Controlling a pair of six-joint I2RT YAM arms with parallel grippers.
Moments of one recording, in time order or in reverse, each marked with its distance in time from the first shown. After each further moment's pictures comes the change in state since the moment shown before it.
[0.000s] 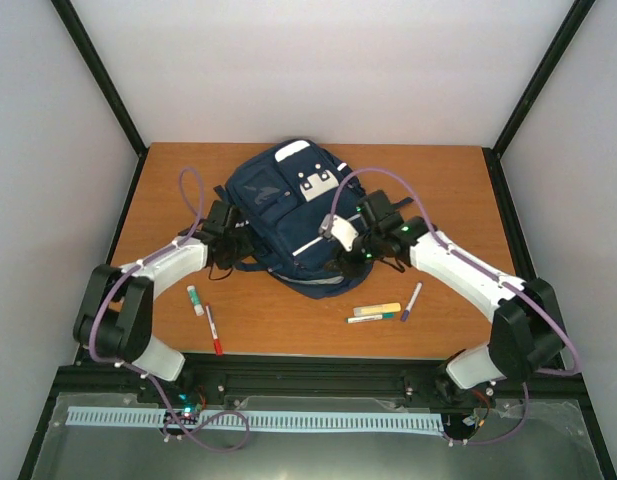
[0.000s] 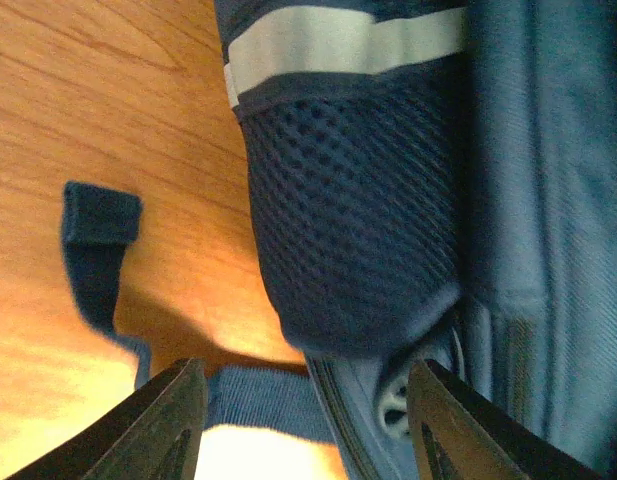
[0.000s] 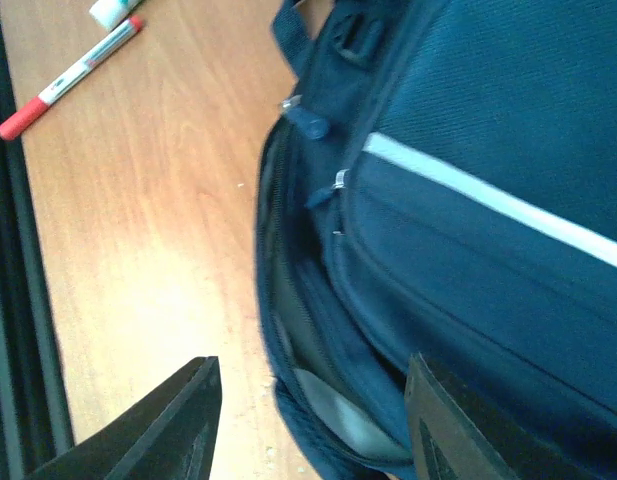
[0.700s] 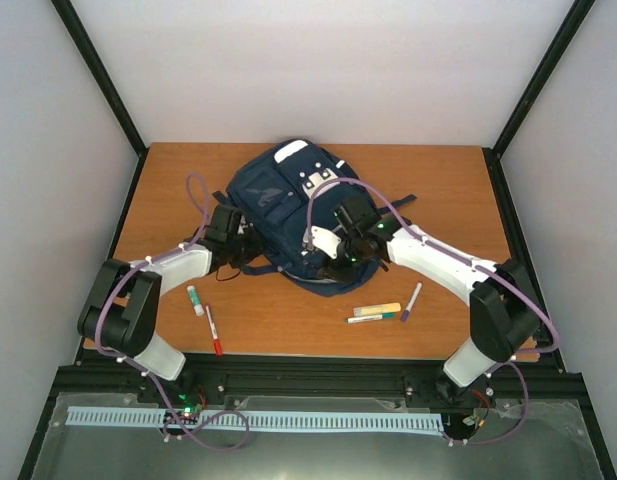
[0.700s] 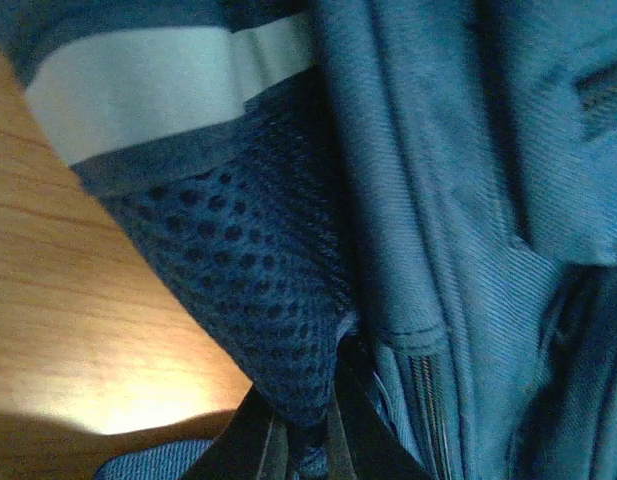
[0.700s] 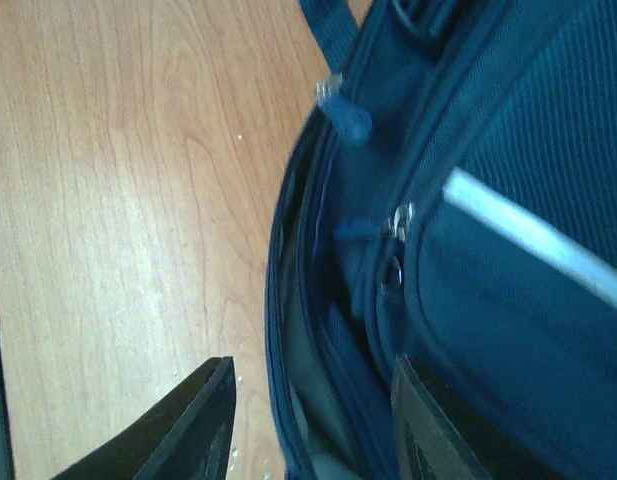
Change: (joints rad) left arm 0.005 0.090 -0.073 0.301 0.213 -0.043; right arm 0.110 0.138 0.064 -0.055 0.106 -0.135
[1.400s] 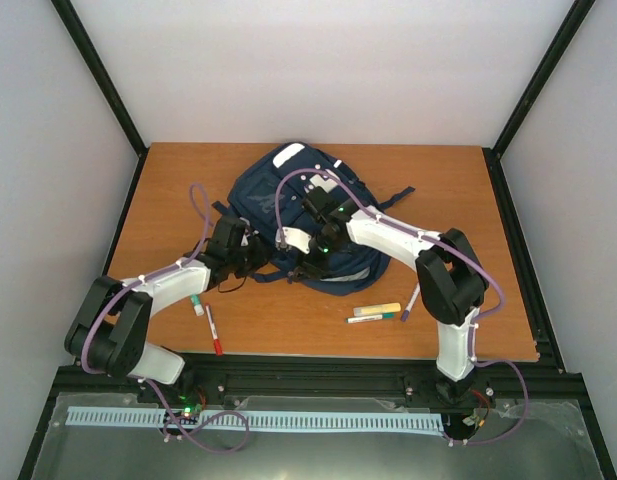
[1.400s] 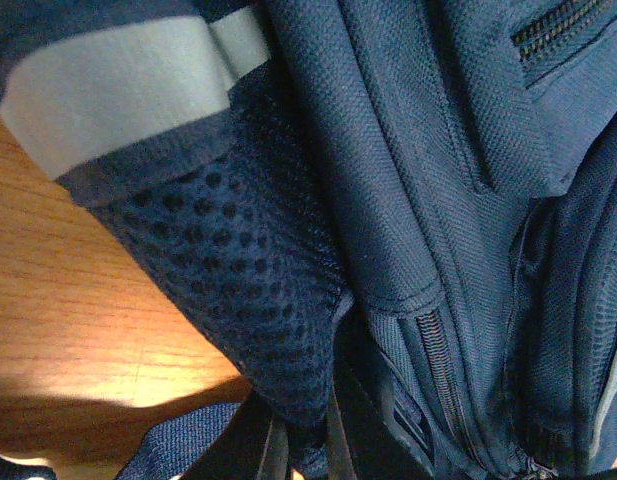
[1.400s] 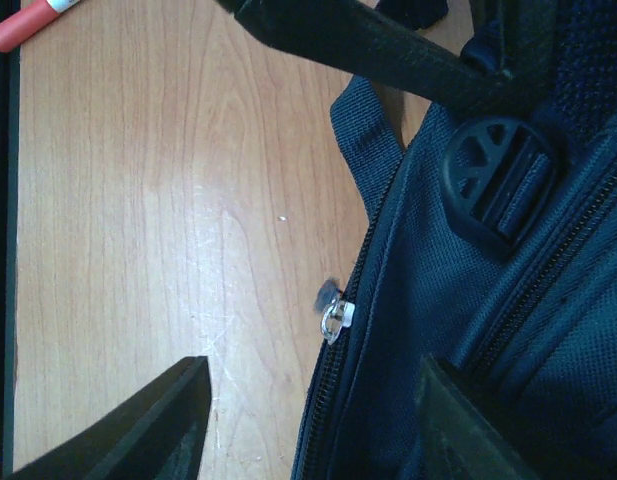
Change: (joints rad) left arm -0.091 -0.131 -0.117 0.062 -0.001 -0.037; right arm 0.053 0.358 0.330 -0.130 -0.137 -0.111
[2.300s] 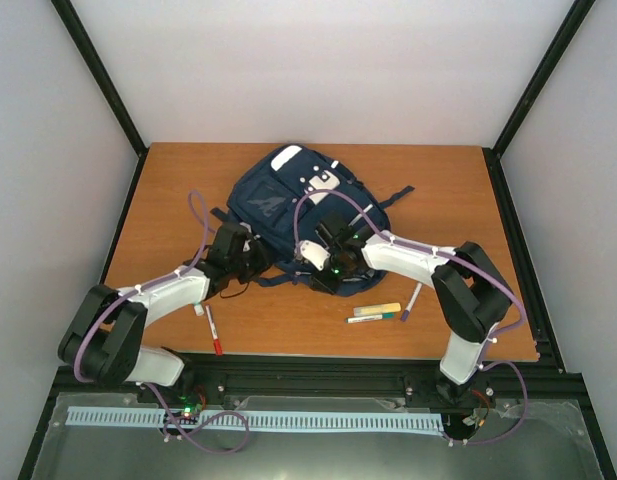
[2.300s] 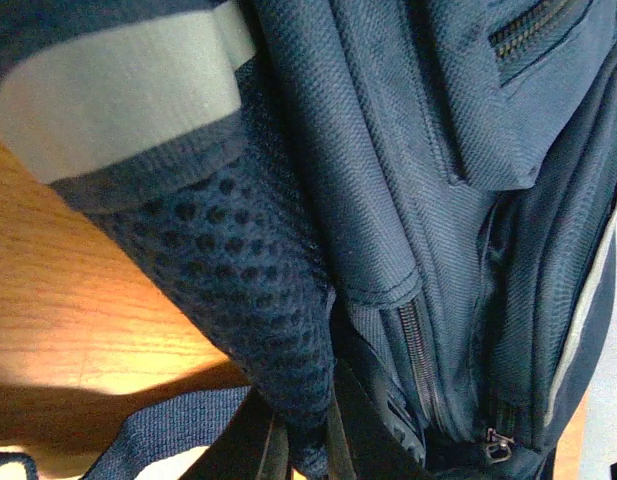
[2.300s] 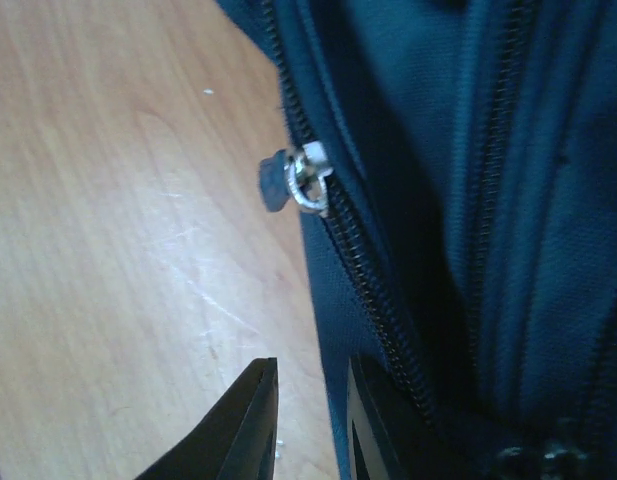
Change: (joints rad) left arm -0.035 -0.057 -0.050 0.040 0.011 -0.090; right arm 0.019 -0.169 -0.337 0.205 0.164 0.333
